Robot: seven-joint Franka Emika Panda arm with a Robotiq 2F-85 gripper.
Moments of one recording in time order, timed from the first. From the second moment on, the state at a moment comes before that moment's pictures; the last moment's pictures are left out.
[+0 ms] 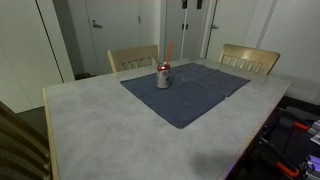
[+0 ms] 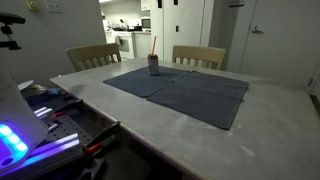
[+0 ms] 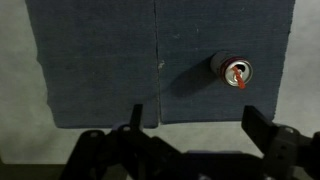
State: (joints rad) arm -0.02 0.20 0.01 -1.66 -0.06 1.85 0.04
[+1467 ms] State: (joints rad) arm -0.01 0.56 0.04 -1.42 0.18 1.84 -0.04
